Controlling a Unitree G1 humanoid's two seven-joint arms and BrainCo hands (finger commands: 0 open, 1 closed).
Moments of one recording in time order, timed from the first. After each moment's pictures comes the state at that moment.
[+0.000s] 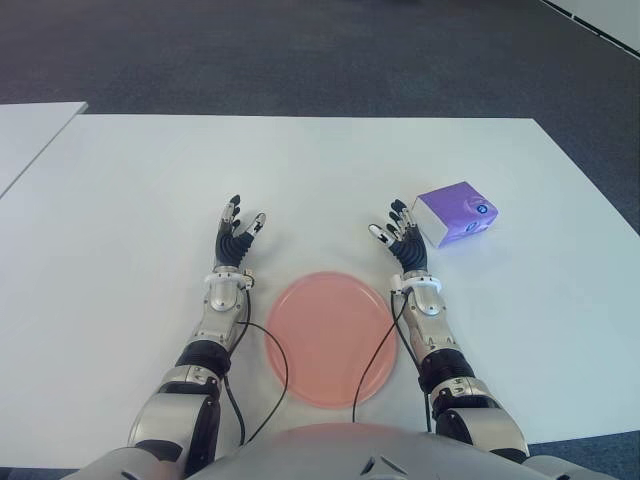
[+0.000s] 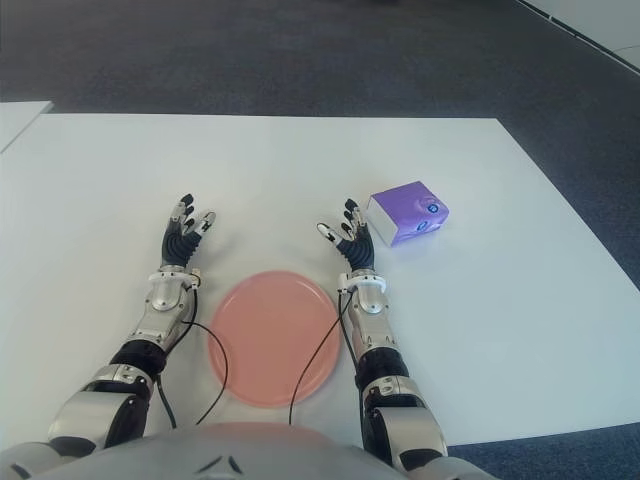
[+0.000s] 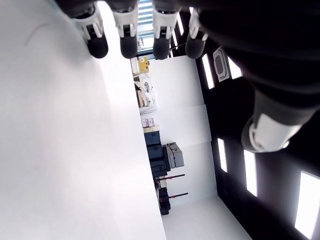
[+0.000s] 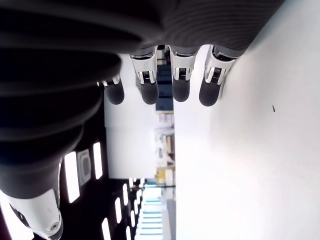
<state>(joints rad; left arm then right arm) -0.28 0.07 0.06 0.86 0.11 -0.53 0.24 -0.27 -0.01 -0.06 0.72 0.00 -0.41 -0.04</state>
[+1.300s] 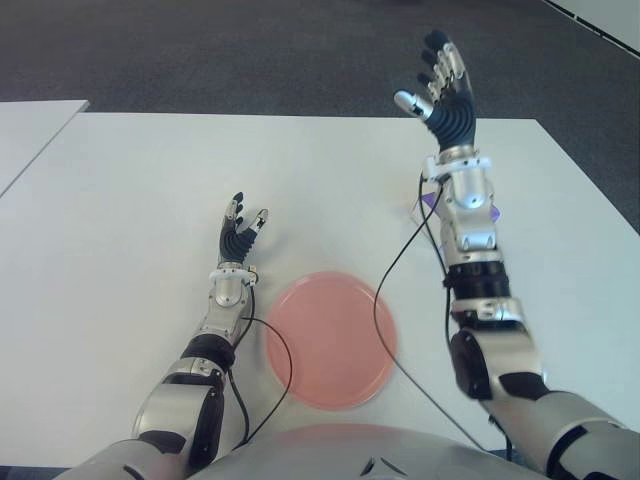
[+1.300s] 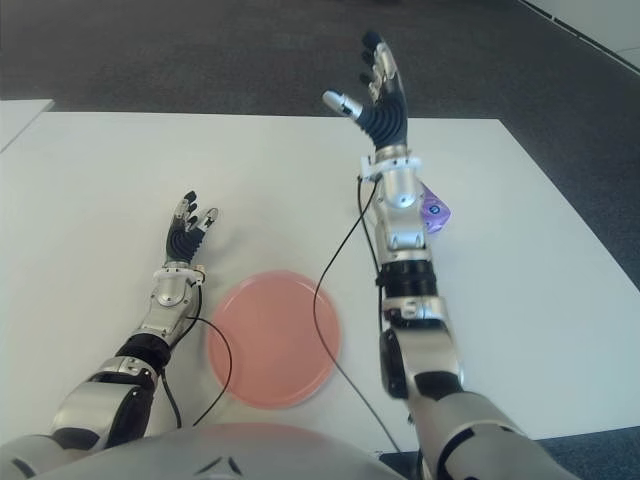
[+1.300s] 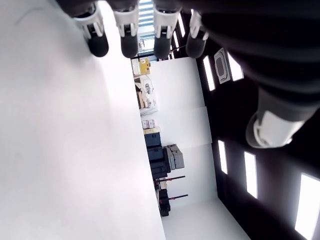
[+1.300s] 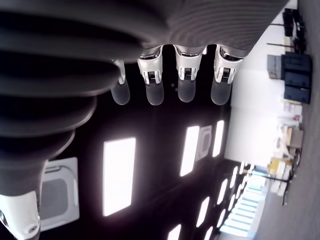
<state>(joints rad) -0.33 0.07 0.06 0.93 0.12 -0.55 0.26 -0.77 -0.22 -0.09 0.39 -0.01 -0.22 0.05</state>
